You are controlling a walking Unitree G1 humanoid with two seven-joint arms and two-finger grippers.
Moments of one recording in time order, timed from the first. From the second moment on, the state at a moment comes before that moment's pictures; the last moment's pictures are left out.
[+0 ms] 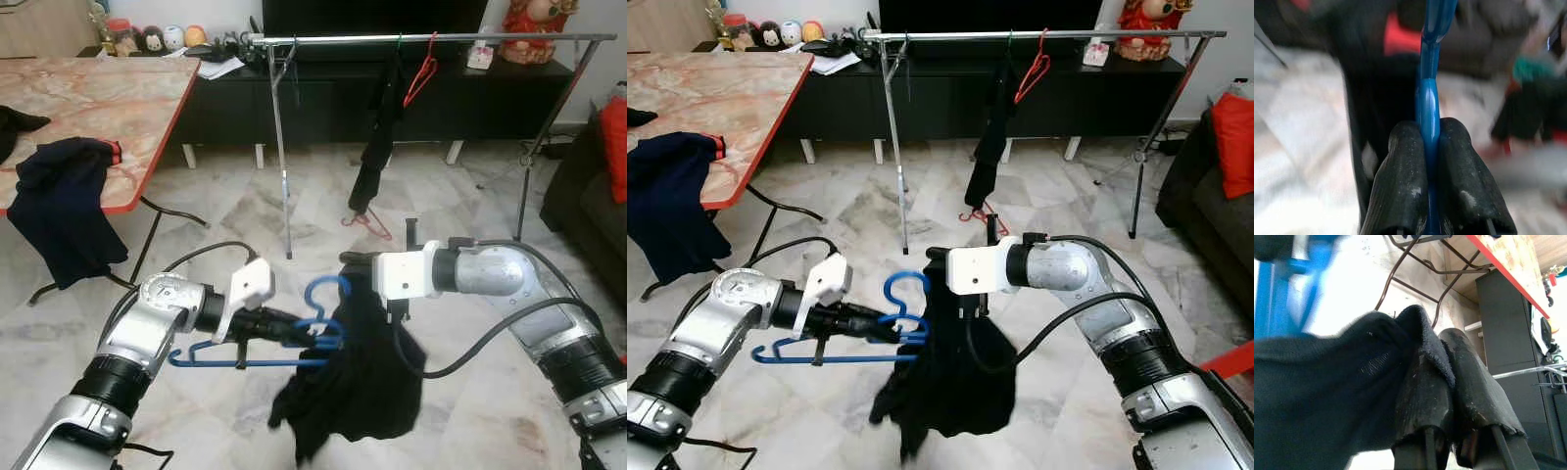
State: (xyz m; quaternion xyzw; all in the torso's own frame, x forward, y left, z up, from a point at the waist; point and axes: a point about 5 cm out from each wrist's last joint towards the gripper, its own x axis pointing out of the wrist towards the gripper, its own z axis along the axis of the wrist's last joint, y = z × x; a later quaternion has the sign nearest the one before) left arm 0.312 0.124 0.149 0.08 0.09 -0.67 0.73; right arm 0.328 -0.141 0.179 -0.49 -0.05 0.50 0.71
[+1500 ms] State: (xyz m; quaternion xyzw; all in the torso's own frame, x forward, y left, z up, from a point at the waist) left arm 0.304 0.071 0.125 0.05 0.05 -0.65 0.76; right arm 0.290 -0.158 0.177 -0.38 0.07 0.56 0.73
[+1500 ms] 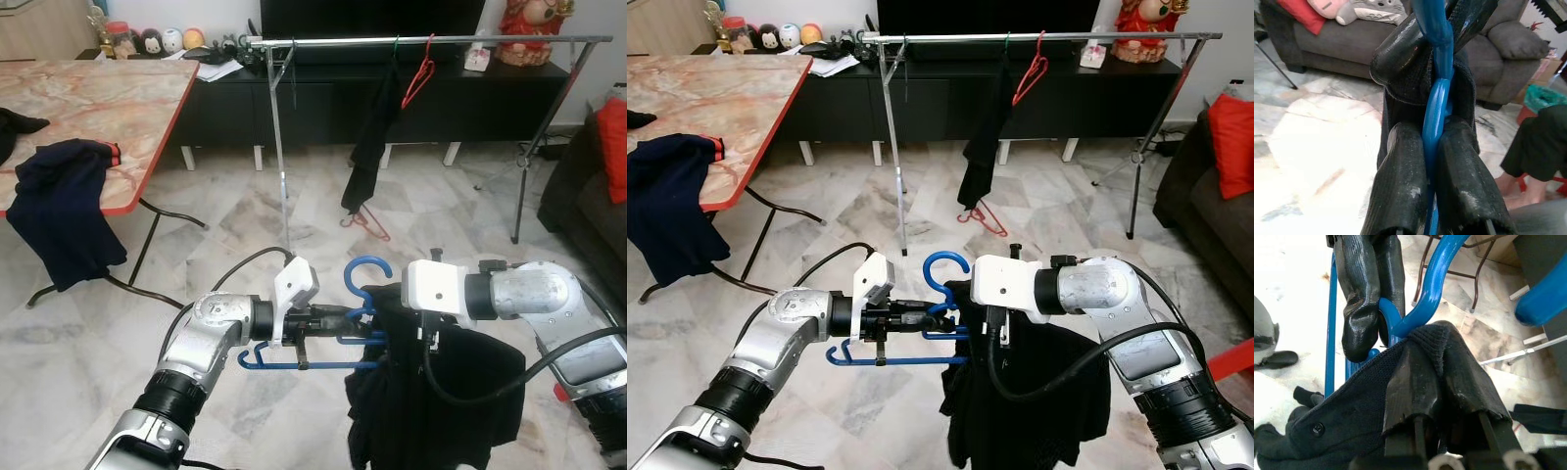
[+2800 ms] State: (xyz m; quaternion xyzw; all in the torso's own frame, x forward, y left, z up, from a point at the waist) left arm 0.301 0.084 0.114 0.14 0.07 -0.63 0.76; right arm 0.291 -0.154 0.144 -0.38 0.07 0.56 0.73
